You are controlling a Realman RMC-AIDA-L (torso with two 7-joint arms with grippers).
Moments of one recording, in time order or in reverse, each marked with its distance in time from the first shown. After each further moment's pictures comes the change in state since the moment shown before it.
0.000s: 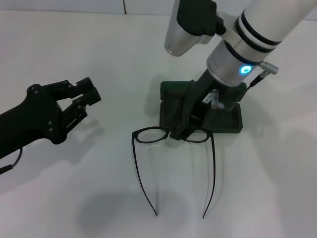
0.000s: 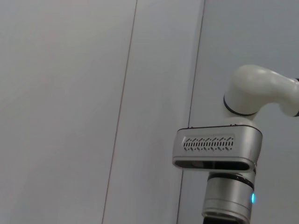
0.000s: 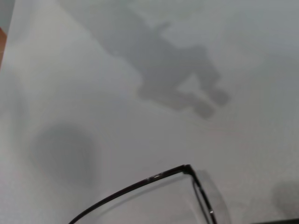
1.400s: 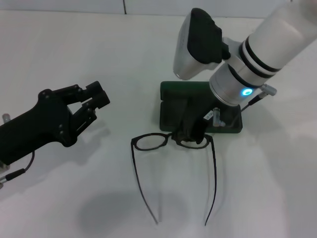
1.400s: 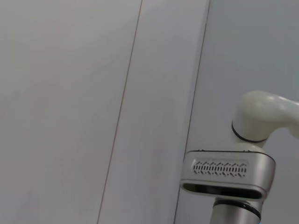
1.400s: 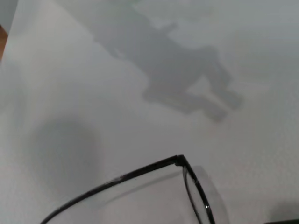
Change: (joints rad) left arm -0.039 -0.004 0.000 -0.126 -0.006 0.002 0.060; right arm -0.080 0.000 -0.127 0.022 0.135 0.122 -0.093
